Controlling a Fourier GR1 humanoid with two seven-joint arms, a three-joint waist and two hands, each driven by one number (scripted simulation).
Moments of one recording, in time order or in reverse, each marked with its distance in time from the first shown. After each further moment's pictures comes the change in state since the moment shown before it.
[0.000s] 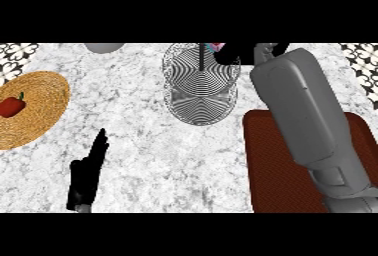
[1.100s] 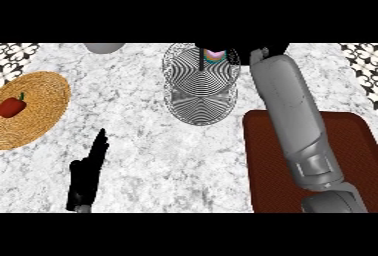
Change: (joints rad) left arm 0.008 -0.009 0.005 -0.019 -0.013 -0.004 0.012; right arm -0.016 0.110 -0.295 0.259 -0.370 -0.366 -0.313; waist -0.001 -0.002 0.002
